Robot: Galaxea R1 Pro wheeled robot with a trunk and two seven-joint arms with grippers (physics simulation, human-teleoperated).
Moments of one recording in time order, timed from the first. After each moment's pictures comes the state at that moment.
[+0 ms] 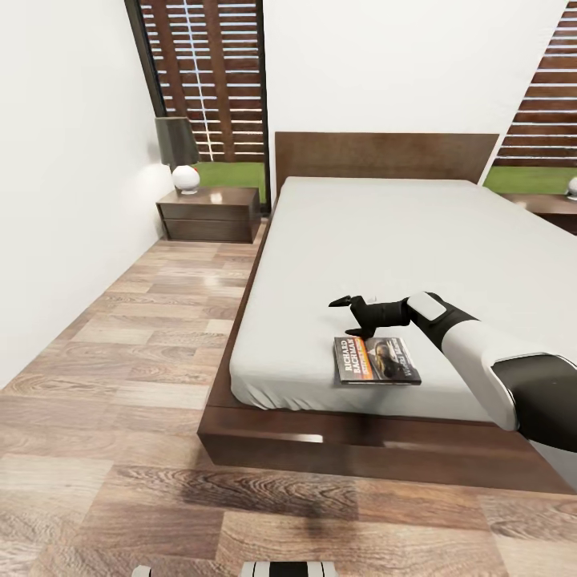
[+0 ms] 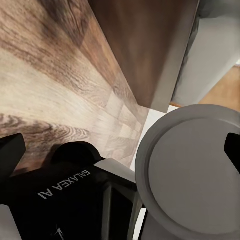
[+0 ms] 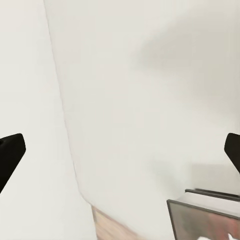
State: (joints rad) left arm -0.36 0.23 0.04 -0.01 0.40 0.34 -1.41; right arm -1.43 -0.10 0.26 -0.07 -1.07 0.92 0.26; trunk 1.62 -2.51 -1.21
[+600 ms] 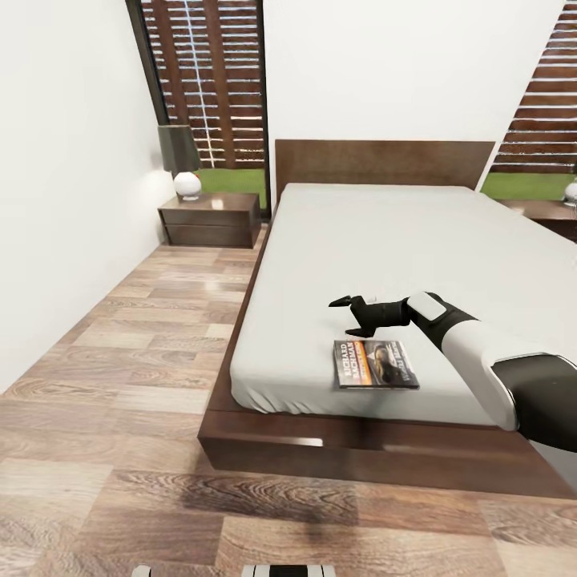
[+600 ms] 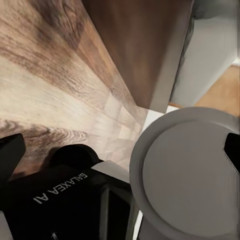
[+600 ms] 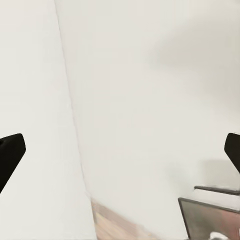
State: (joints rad) left arm -0.36 0.23 0.04 -0.01 0.40 0.34 -1.41; right arm -1.43 -0.10 0.26 -0.07 -1.07 0.92 0.26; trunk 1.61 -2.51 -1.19
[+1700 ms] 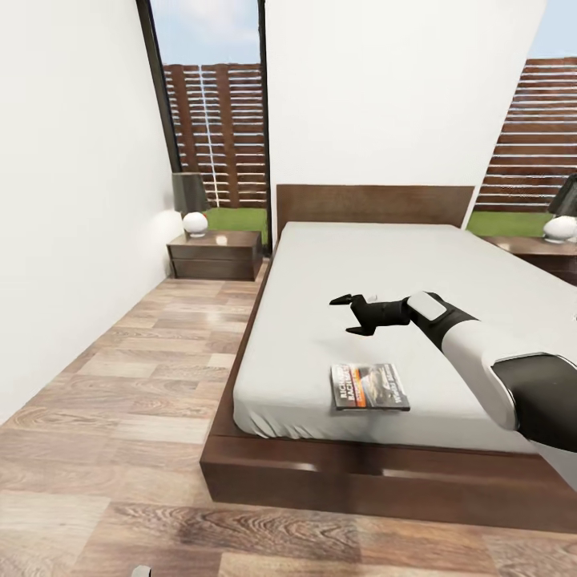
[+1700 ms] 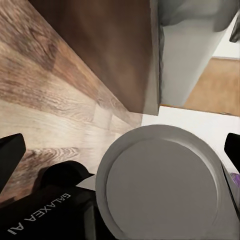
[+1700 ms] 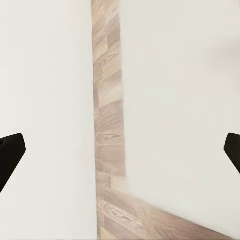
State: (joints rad) left arm -0.36 0.23 0.04 -0.01 0.40 0.34 -1.41; right arm -1.43 -0.10 0.26 -0.07 -1.07 0.90 0.27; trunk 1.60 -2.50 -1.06
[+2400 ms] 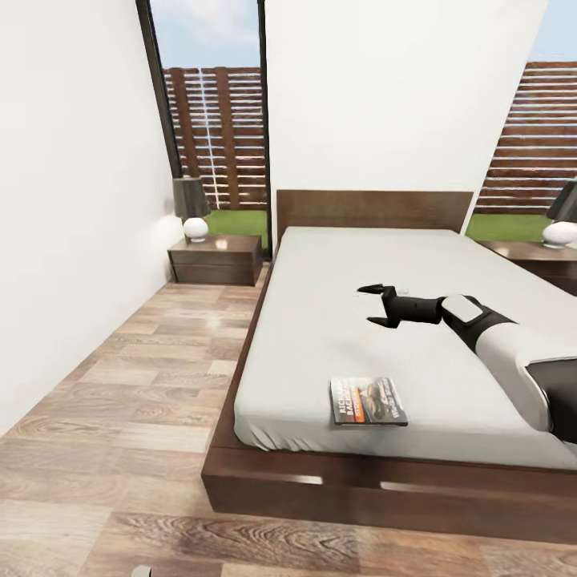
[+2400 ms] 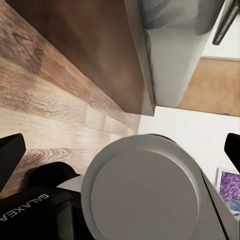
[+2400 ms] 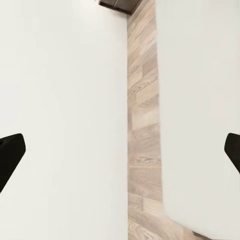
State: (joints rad) left arm -0.36 0.23 0.04 -0.01 0.40 0.33 -1.40; right arm -1.43 -0.22 0.25 -0.06 -1.08 0.91 0.47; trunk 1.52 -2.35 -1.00
